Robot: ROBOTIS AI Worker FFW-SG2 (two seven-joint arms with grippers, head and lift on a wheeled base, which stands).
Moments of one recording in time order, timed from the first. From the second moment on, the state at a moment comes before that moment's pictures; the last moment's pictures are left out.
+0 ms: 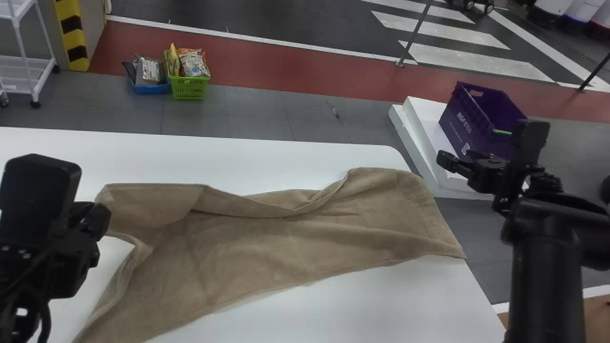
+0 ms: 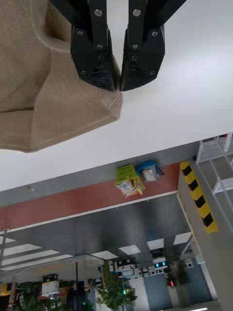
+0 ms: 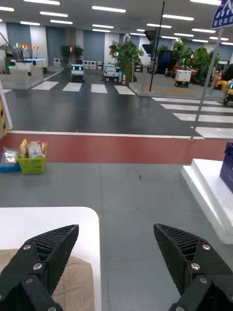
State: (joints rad) left arm 0.22 0.00 -0.26 -2.32 -0.33 1.04 -0.12; right arm -0.37 -0.30 -0.59 -1.30 0.33 0.42 0.64
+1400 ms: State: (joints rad) left arm 0.22 0.01 -0.21 -2.34 -0.30 1.03 -0.13; right arm -0.14 -0.20 -0.40 -1.40 0.50 0.48 0.66
